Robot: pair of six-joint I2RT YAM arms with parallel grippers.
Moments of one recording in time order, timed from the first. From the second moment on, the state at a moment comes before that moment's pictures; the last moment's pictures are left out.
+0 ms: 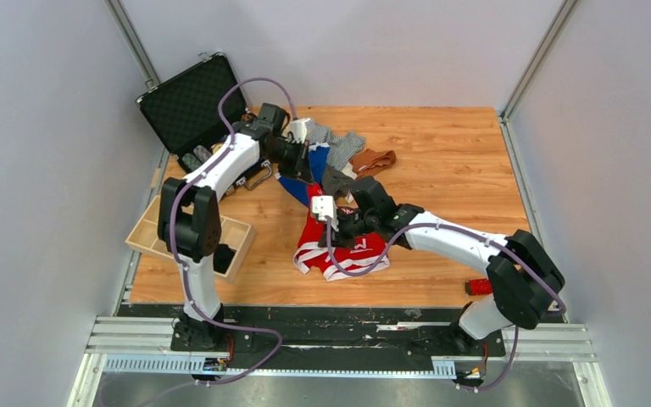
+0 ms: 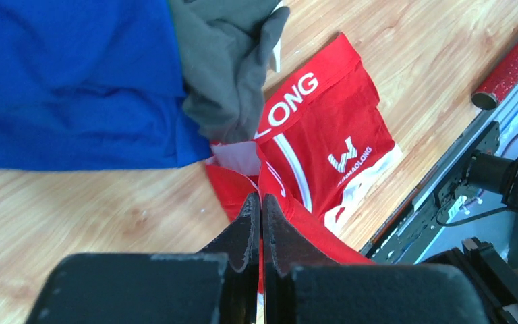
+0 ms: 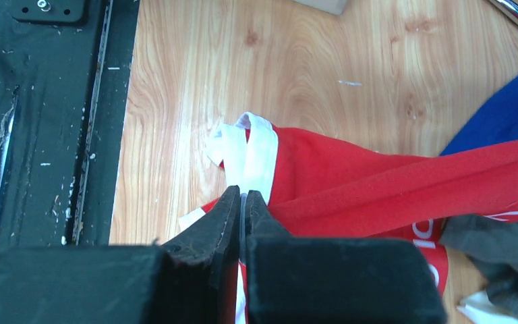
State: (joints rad) left arm -0.33 1.91 1.63 -0.77 0.61 -0.06; right arm 0.82 1.52 0.96 -0.10 -0.67 -0.49
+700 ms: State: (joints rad) left arm -0.58 2.18 1.90 -0.76 0.45 -0.14; right arm 0.65 1.27 0.67 -0.08 -0.67 -0.50
